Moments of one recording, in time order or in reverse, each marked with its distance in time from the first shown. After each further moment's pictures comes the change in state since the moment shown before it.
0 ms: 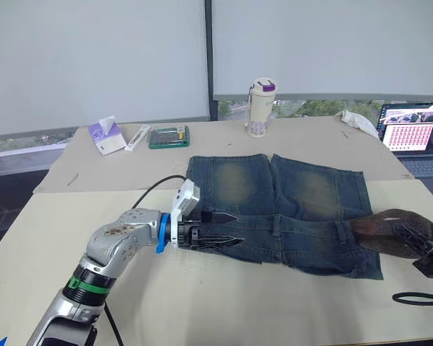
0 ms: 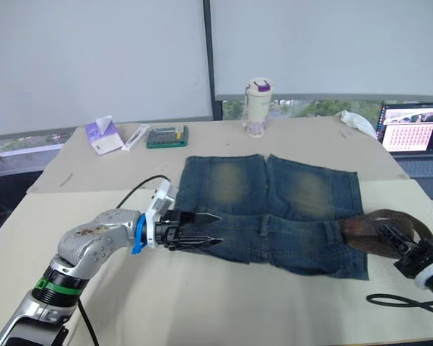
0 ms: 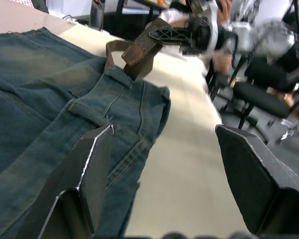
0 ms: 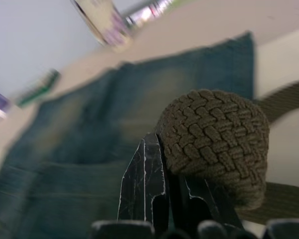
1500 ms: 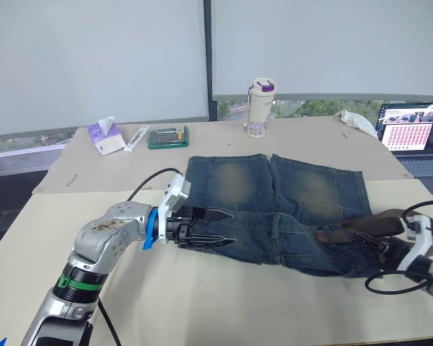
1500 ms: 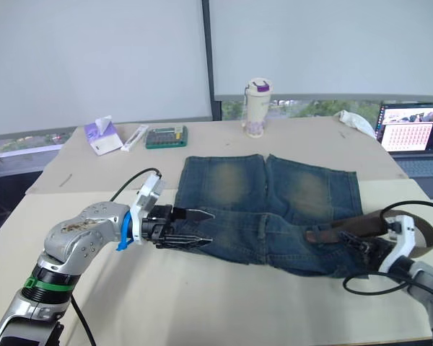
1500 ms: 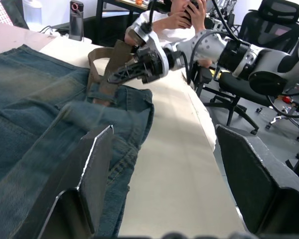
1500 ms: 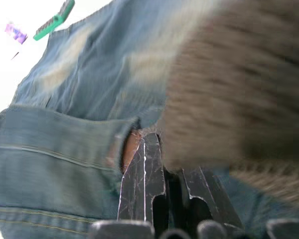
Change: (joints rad) left arm -0.002 0.026 0.078 -0.013 0.006 0.045 -0.115; right arm -0.330 0.100 0.231 0.248 -0.321 0.154 0.314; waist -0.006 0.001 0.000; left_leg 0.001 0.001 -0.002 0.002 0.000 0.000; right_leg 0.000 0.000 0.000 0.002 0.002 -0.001
